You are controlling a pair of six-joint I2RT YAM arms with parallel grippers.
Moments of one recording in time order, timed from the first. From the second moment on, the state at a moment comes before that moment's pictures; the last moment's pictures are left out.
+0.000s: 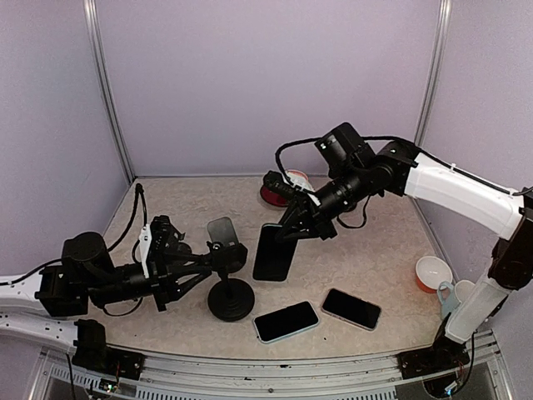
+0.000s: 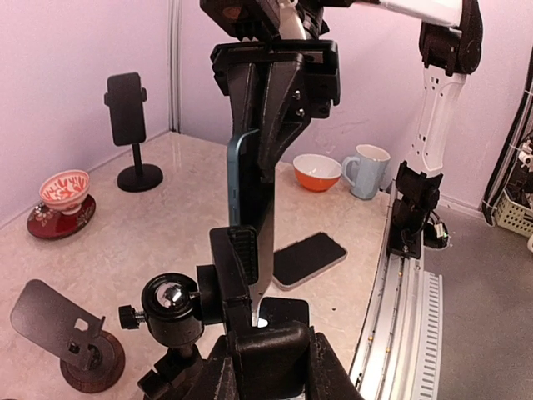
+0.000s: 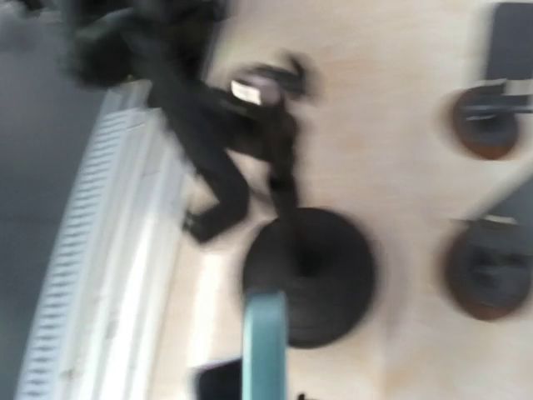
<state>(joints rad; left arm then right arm) -1.22 0.68 0.51 0.06 -0.07 -0.10 0.87 1.65 1.61 -0.84 -0.72 -0.50</state>
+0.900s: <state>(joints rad) -1.03 0.75 0.37 0.32 0.00 -0.09 0.81 1.41 1.32 -0.50 -0.39 -0.27</state>
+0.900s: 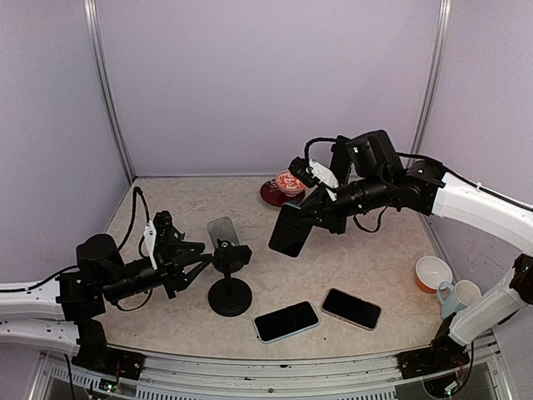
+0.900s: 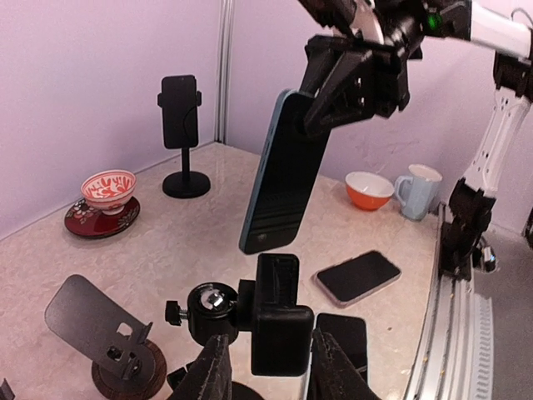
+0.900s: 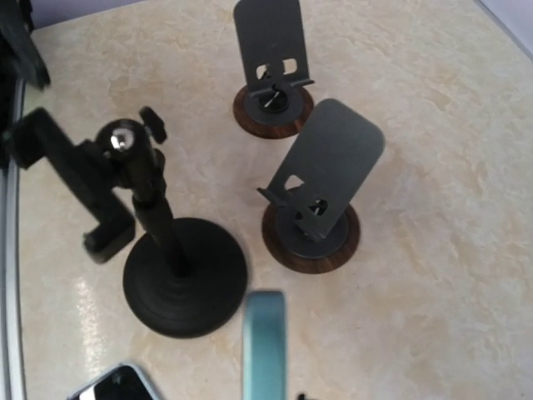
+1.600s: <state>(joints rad) -1.08 0.81 0.58 0.36 0.13 -0.08 0.95 1.41 1.42 -0.53 -0.61 -0.31</state>
